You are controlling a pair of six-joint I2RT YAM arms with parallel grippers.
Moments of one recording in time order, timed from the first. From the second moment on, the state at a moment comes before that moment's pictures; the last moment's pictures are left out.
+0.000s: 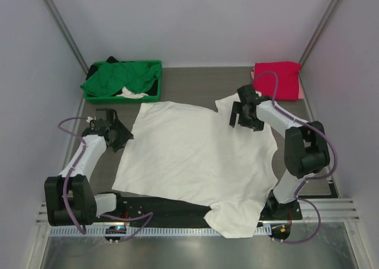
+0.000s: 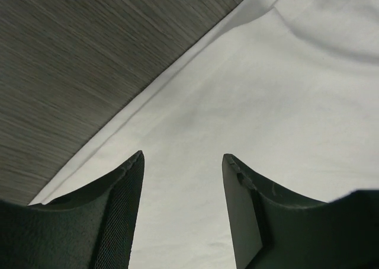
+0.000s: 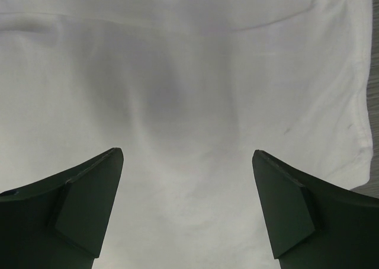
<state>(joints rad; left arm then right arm) 0.04 1.23 0.79 -0.59 0.00 -0.73 0.28 1.69 1.19 -0.67 0.21 0.47</state>
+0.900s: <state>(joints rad) 0.09 1.18 0.59 -0.40 -0.08 -0.88 0.25 2.55 2.32 -0.78 0.19 0.36</state>
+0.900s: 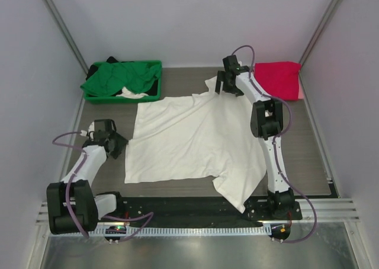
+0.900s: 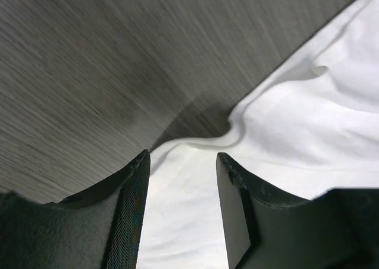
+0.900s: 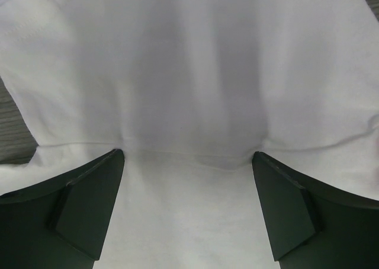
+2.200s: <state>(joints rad) -0.37 0.92 0.46 -0.85 -0.35 -1.18 0.25 1.23 0.99 -0.83 0.16 0.65</state>
